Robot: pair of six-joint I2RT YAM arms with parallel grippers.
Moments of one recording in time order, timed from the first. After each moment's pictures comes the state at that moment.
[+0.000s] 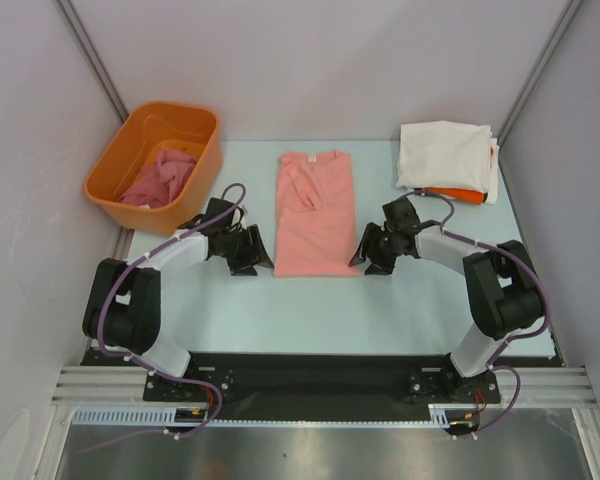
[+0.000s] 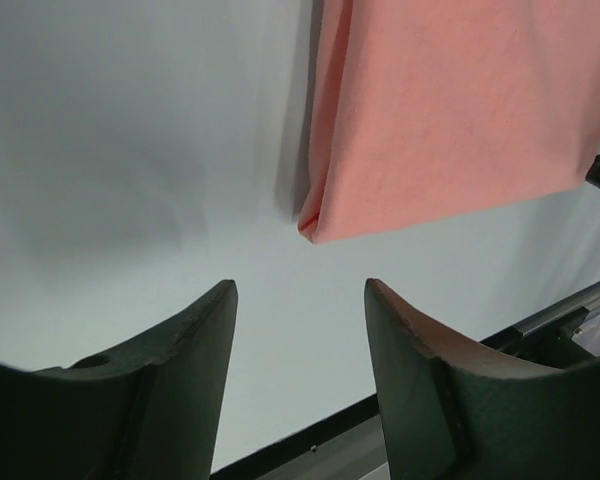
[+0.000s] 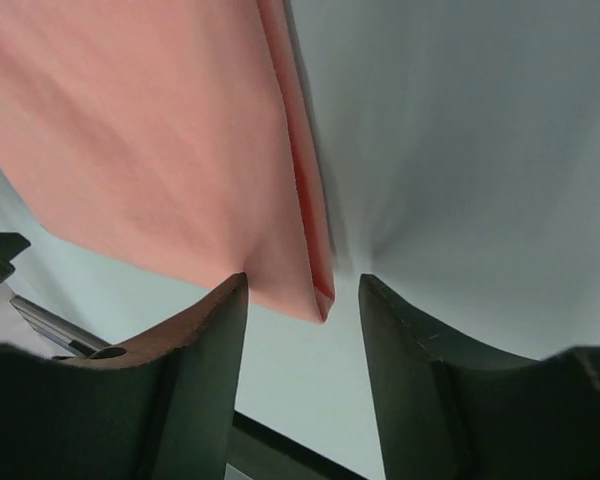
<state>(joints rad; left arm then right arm) -0.27 1.56 0.91 -0.47 0.37 -0.55 0.36 1.67 0.95 -0.34 -0.32 0.72</state>
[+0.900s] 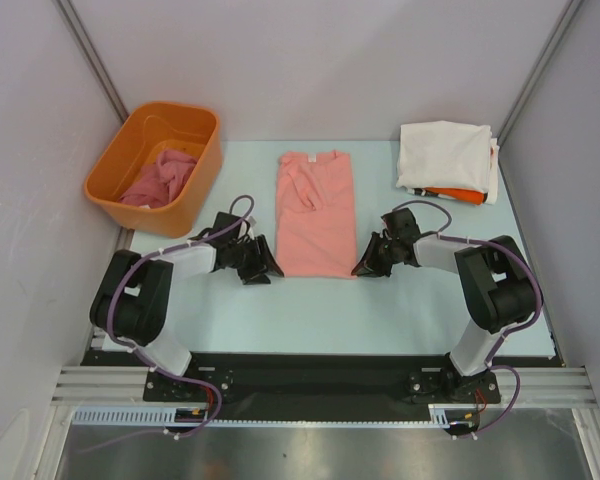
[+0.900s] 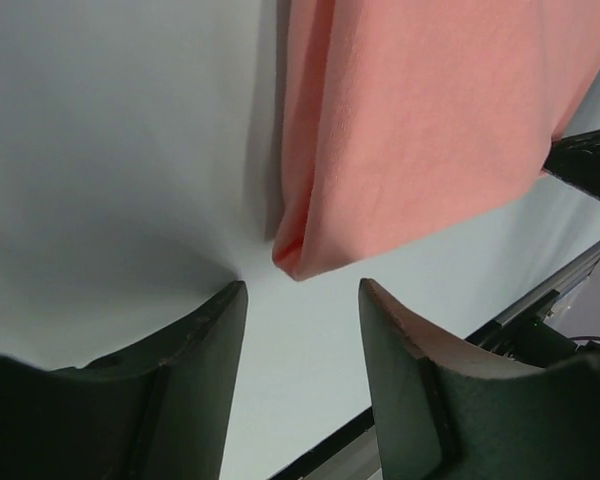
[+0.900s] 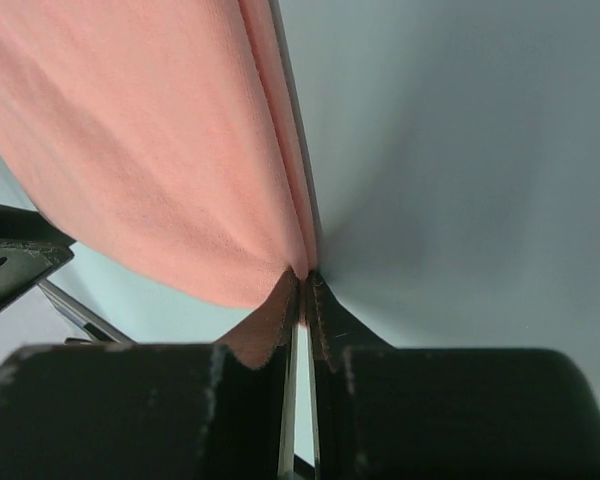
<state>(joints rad) -0.31 1.61 0.77 -0.22 0.45 -0.63 0.36 1.73 0.85 -0.14 -0.40 0.75</state>
